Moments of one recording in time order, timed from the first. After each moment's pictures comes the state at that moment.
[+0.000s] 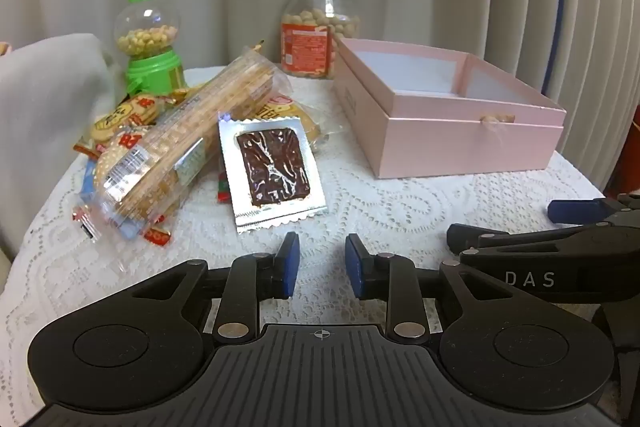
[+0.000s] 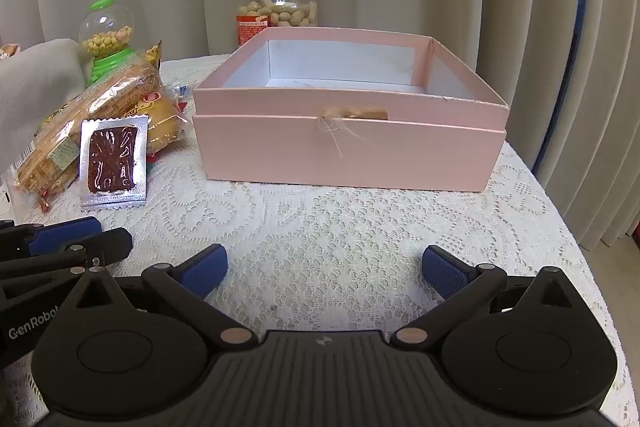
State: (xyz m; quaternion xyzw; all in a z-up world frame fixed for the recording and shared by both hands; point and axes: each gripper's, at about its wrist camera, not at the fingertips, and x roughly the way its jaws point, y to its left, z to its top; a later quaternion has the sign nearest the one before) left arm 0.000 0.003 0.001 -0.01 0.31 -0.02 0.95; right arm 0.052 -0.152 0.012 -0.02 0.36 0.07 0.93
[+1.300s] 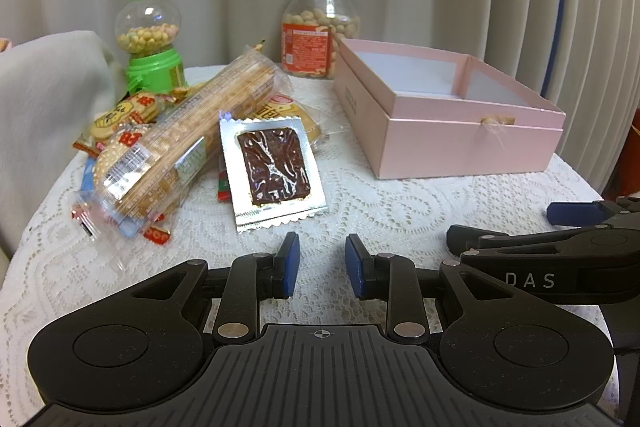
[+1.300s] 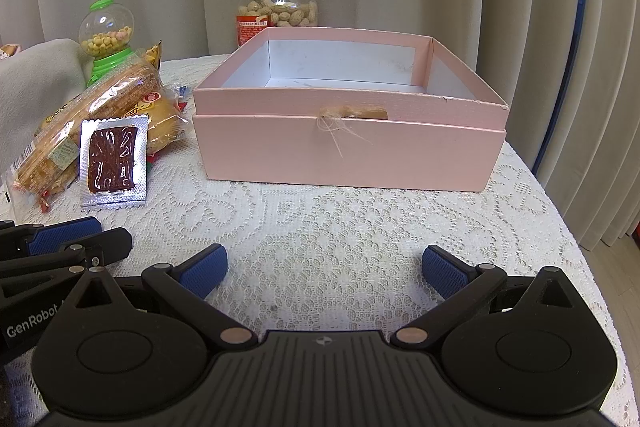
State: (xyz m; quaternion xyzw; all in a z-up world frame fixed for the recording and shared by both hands) left arm 0.000 0.001 0.000 -0.01 0.31 -0.01 0.95; right arm 0.053 -0.151 0.013 -0.02 0.36 0.07 0.93
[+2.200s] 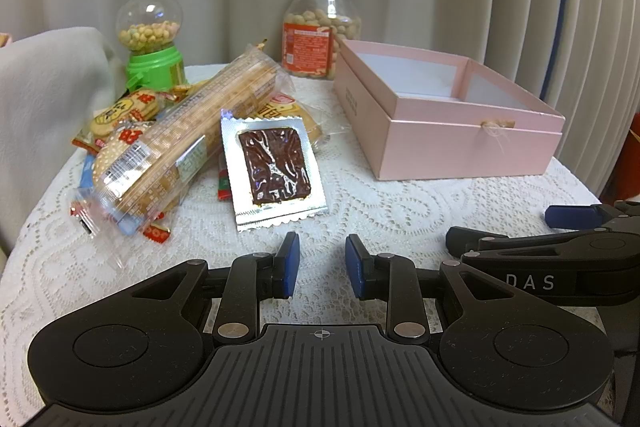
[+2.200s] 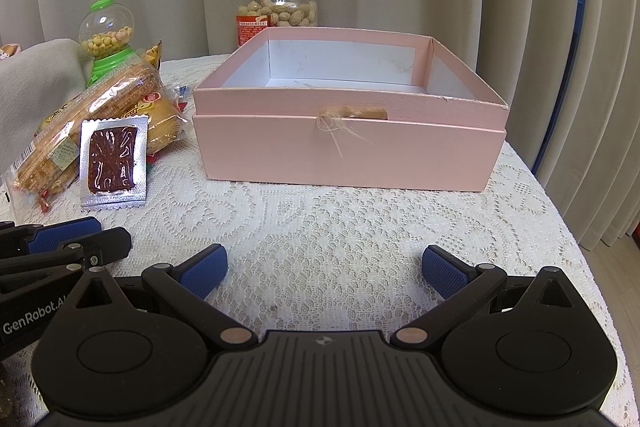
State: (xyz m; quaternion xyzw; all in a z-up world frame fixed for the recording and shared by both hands) left arm 0.000 0.004 0.000 -0.02 0.31 -0.02 0.95; right arm 0.053 -0.152 0.013 -0.02 0.36 0.07 0.93
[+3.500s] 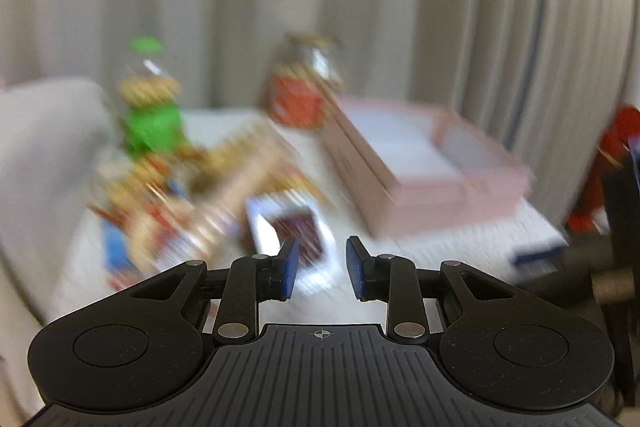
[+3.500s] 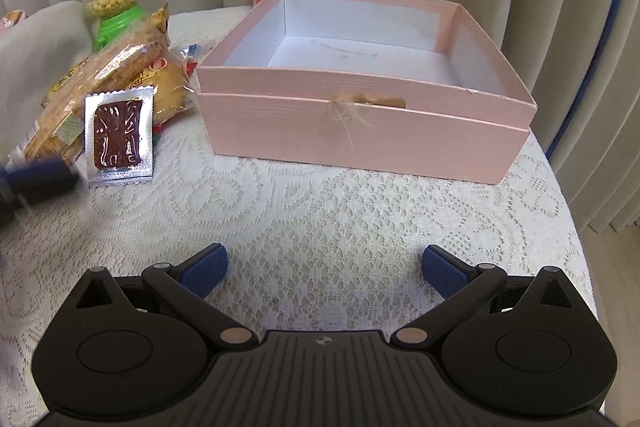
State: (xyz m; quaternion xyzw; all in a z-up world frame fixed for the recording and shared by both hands) left arm -0.009 0.050 0.058 -0.02 0.26 -0.05 0.96; right arm 0.075 -0.147 0.024 -0.04 0.44 0.09 0.89
